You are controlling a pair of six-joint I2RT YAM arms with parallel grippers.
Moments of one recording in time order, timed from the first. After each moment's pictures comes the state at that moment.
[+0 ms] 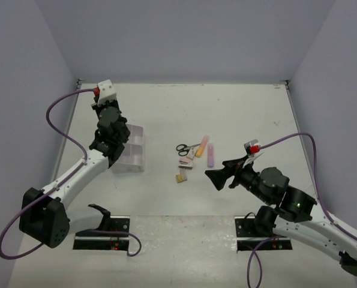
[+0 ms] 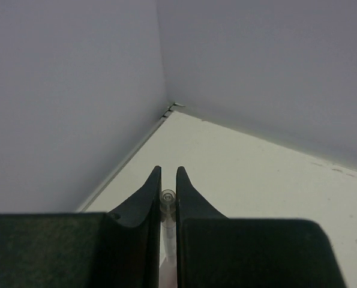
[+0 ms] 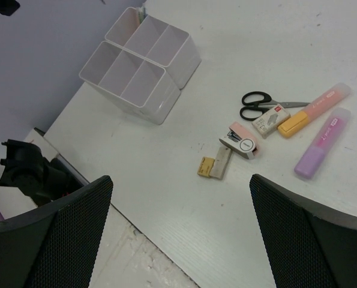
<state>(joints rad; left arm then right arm) -0.44 1.20 0.86 0.46 -0.96 0.14 1.01 0.43 0.60 -0.37 0.25 0.52</state>
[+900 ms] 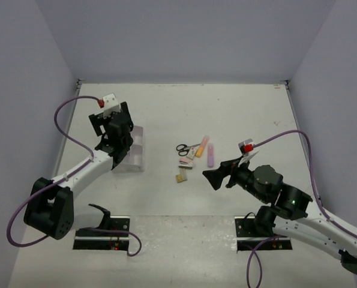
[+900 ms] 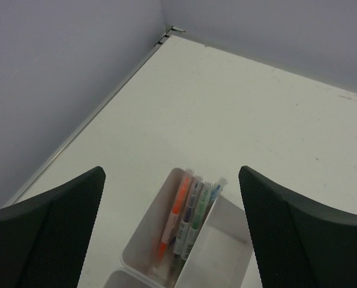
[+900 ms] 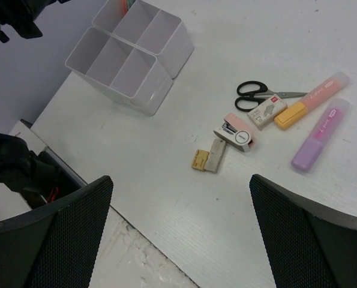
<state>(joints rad) -0.40 1.29 0.74 0.31 -0.95 -0.15 1.01 0.48 0.60 -0.37 0.25 0.52</state>
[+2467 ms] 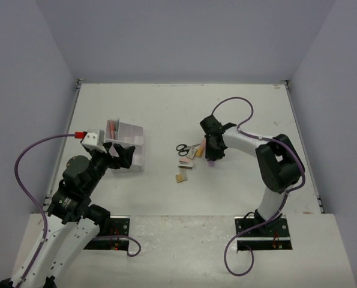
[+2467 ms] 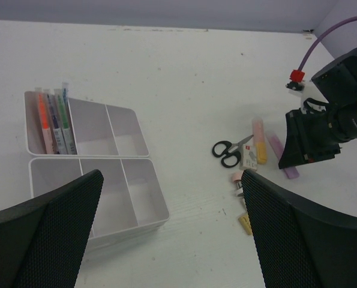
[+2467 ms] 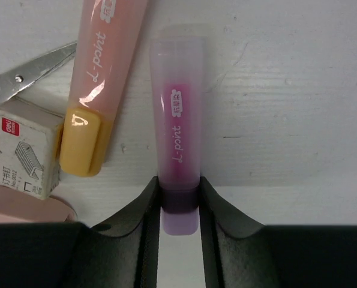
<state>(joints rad) -0.42 0.40 0.62 -0.38 -0.08 -0.28 0.54 1.81 1.13 -0.62 0.14 0.58</state>
